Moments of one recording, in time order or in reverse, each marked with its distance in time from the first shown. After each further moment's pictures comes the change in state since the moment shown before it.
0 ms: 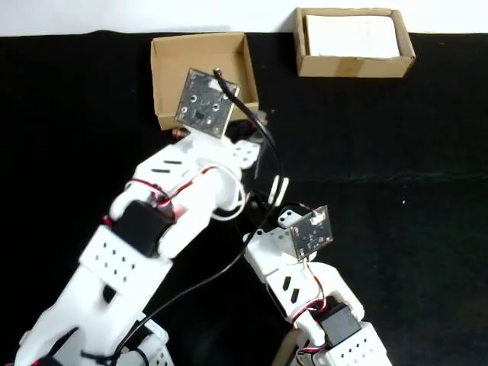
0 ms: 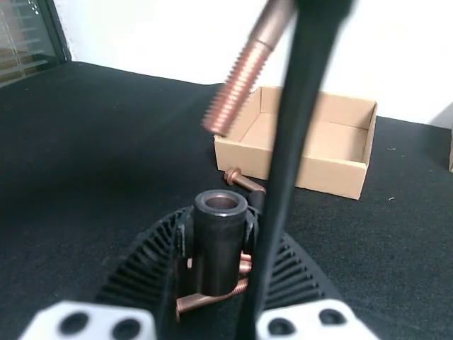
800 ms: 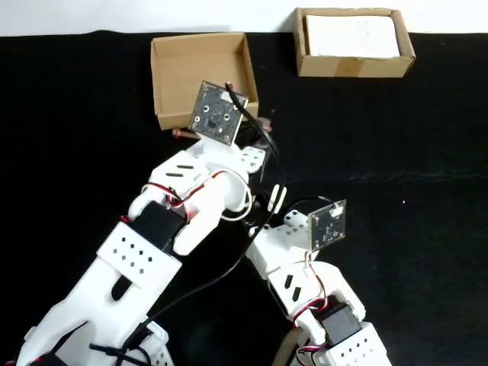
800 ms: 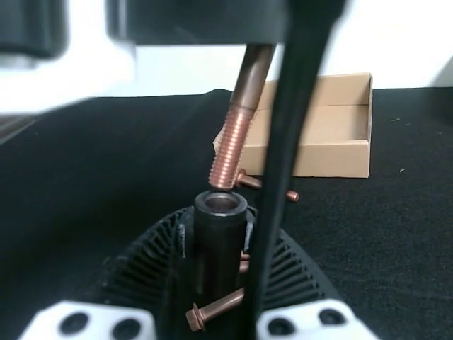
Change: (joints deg) left arm 0.2 -0.2 9.4 -9.7 0.1; right arm 1.4 0.0 0.0 0.0 -11.3
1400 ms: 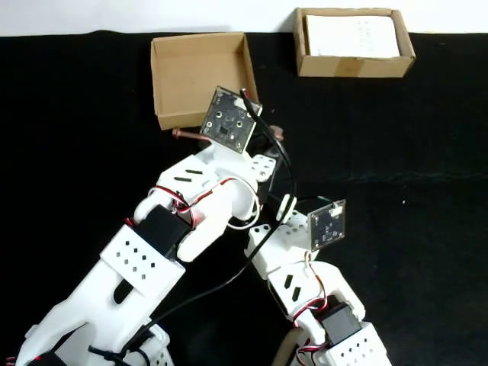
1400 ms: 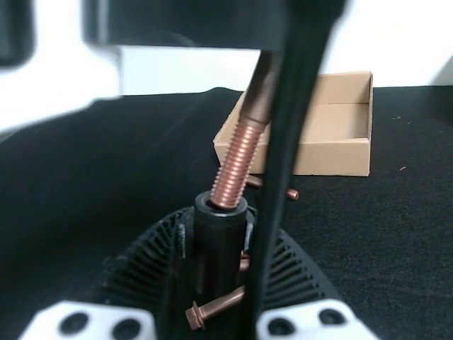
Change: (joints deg) left arm 3.5 0.0 -1.2 3.1 0.0; right arm 0.0 0.0 0.0 0.0 0.0
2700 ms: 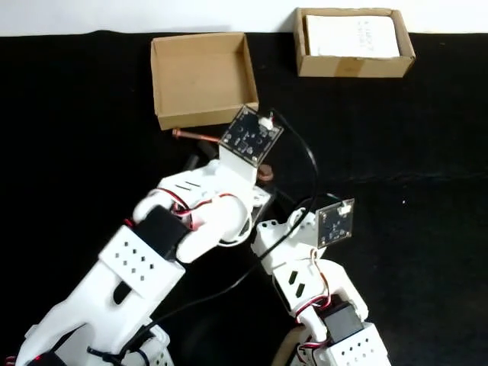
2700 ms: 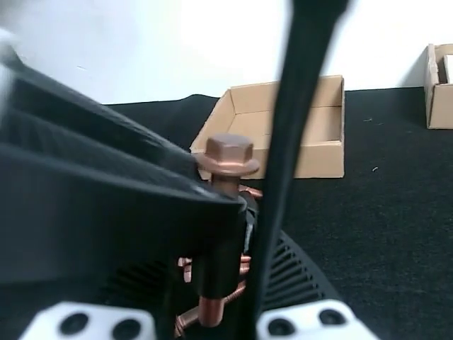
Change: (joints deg) left arm 0.4 -0.2 -6.1 25.2 -7.4; right arm 3.9 0.0 0.1 0.0 0.0
